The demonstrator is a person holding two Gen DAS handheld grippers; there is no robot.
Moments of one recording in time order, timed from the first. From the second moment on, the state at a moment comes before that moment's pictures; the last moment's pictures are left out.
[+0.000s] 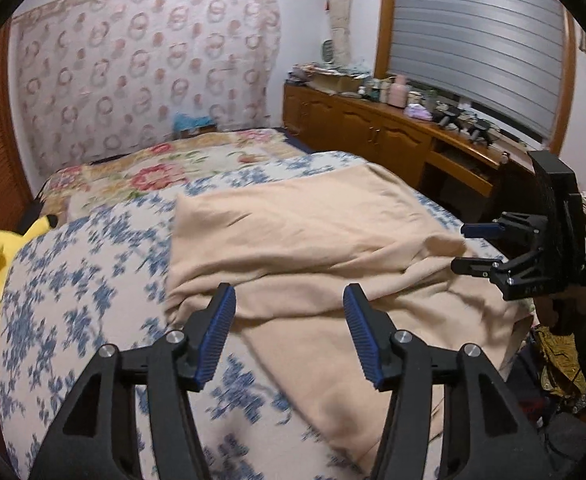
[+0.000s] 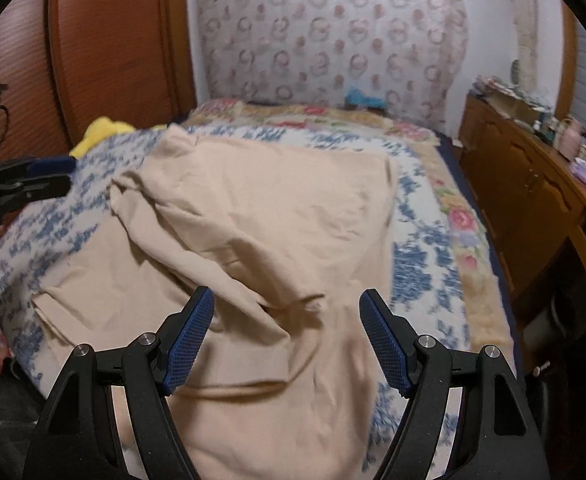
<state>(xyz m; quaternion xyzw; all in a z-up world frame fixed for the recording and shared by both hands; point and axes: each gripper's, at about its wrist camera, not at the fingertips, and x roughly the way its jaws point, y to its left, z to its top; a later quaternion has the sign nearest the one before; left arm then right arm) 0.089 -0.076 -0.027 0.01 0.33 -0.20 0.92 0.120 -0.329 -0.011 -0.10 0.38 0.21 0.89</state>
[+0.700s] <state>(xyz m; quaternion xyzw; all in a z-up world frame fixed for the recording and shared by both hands) 0.079 -0.045 -0.042 -0.01 0.33 -0.16 0.93 0.108 -0.324 0.014 -0.09 0.35 0.28 0.89</state>
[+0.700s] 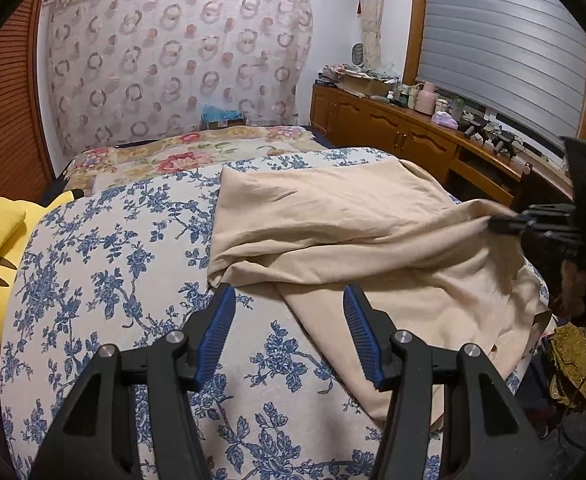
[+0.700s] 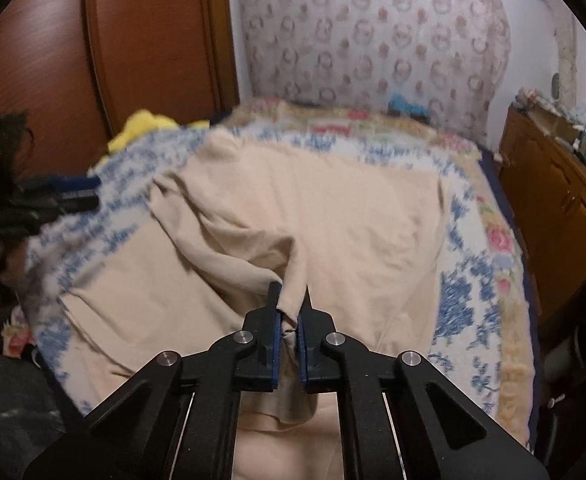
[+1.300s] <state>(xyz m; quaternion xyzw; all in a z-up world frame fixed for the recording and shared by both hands) 0.074 -0.041 -0.032 0.00 0.31 -0.14 0.94 0.077 -0.363 0.010 -0.09 0.37 0.20 0.90</state>
